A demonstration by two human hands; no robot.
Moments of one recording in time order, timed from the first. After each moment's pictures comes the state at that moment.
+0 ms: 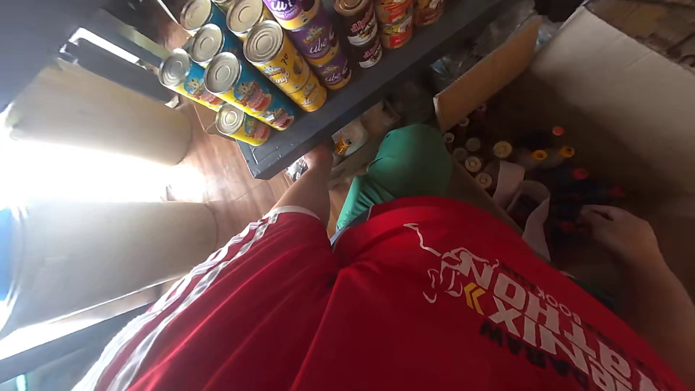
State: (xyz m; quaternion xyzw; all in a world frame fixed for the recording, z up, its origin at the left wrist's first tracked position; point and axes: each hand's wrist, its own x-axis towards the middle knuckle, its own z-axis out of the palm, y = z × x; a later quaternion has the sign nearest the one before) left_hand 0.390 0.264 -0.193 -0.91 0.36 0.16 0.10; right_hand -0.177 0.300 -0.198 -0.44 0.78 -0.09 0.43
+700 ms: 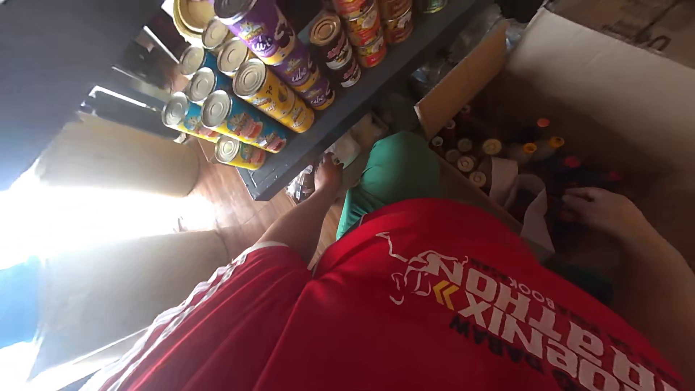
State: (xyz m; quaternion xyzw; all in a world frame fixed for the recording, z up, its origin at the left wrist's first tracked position) left_hand 0.359 0.275 -0.172 -0.87 0.44 0.23 -0.02; right_hand -0.175 0.287 -0.196 -0.46 0.75 -0.04 0.48
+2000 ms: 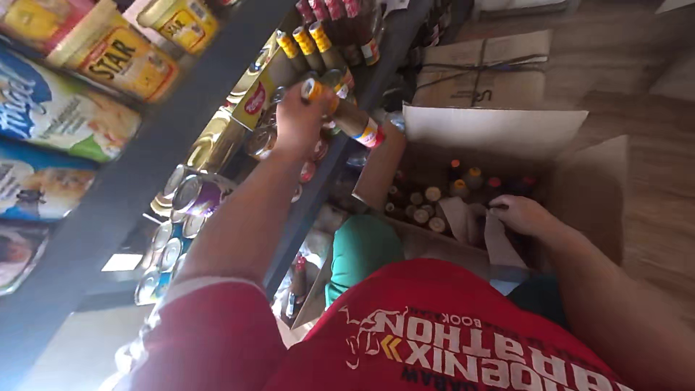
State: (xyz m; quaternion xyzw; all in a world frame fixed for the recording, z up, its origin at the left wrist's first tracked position) left_hand 0.139 0.090 0.076 -0.57 0.69 0.30 -0.35; right_hand -0.183 0.276 -0.188 -0.51 0.72 -0.10 0.47
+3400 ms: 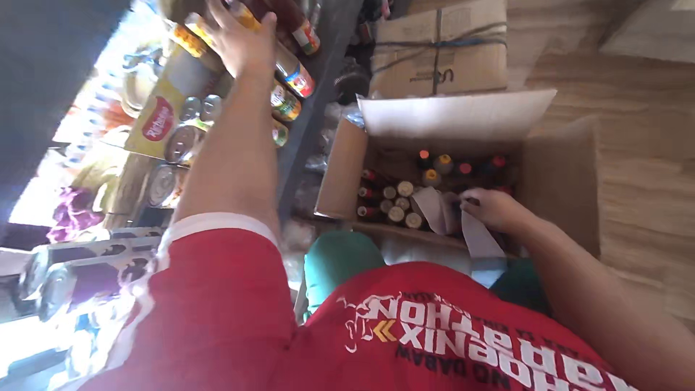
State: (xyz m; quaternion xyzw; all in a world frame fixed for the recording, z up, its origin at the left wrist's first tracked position) left_hand 0.055 -0.136 0.020 -0.71 0.66 -0.01 -0.23; right_hand -0.185 0.258 -0.182 -0.46 0.71 -0.09 0.52
